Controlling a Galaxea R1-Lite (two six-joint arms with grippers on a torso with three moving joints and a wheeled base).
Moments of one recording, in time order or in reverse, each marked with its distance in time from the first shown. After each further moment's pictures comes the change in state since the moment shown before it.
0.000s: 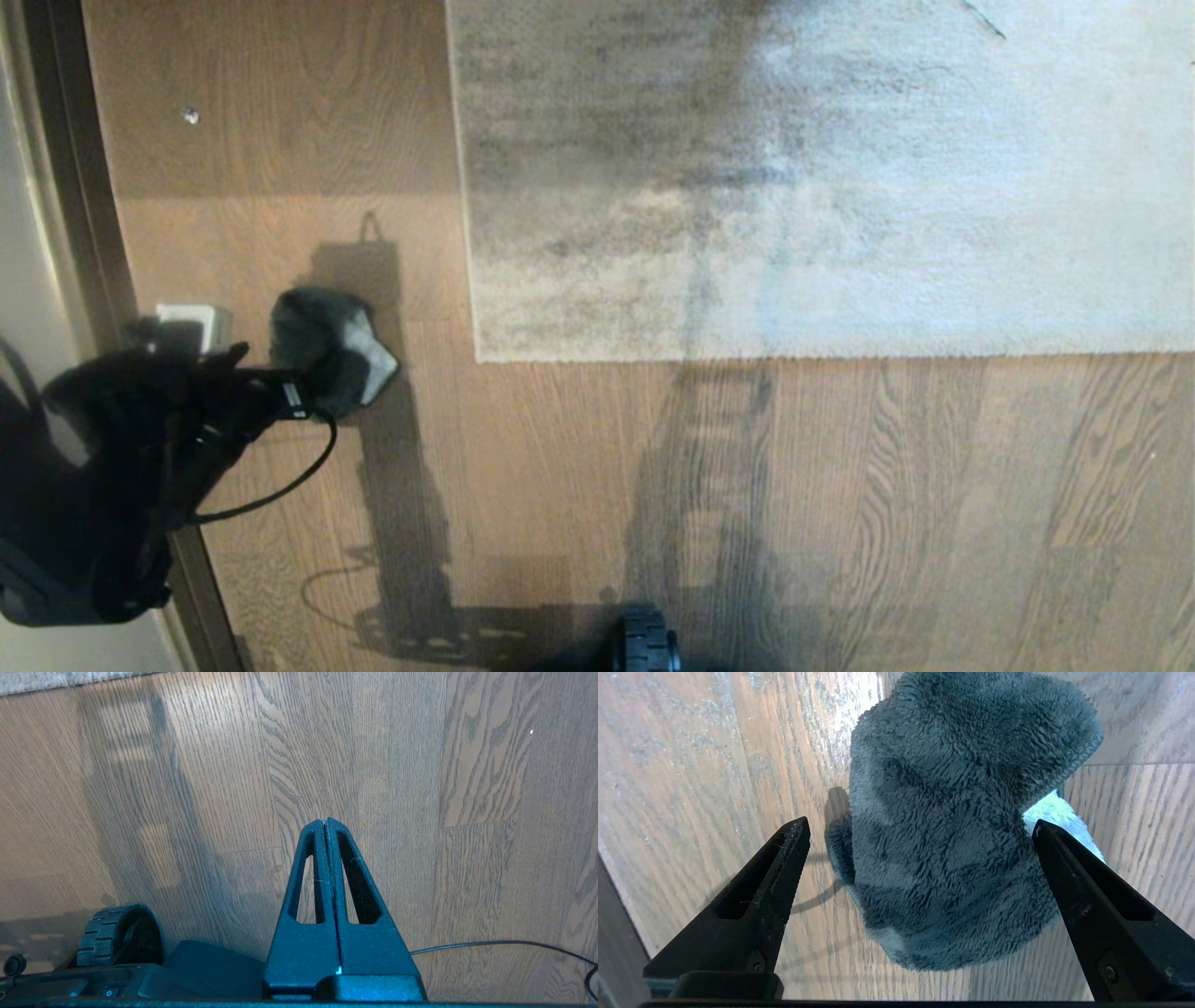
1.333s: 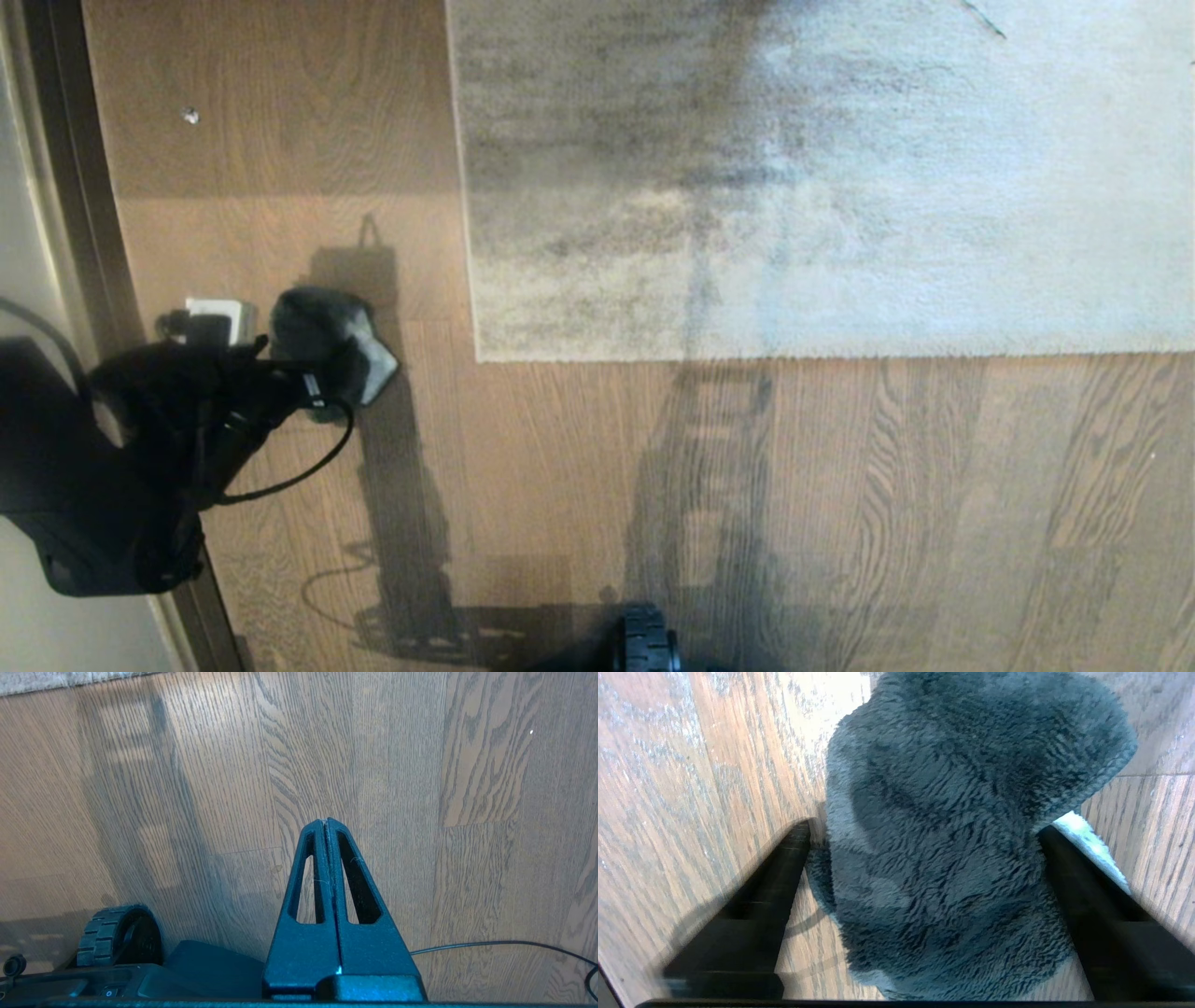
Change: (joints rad) left arm -0.011 0.082 -0.094 0.000 0.000 0.004; right arm 0.000 0.000 0.000 0.000 0.000 0.000
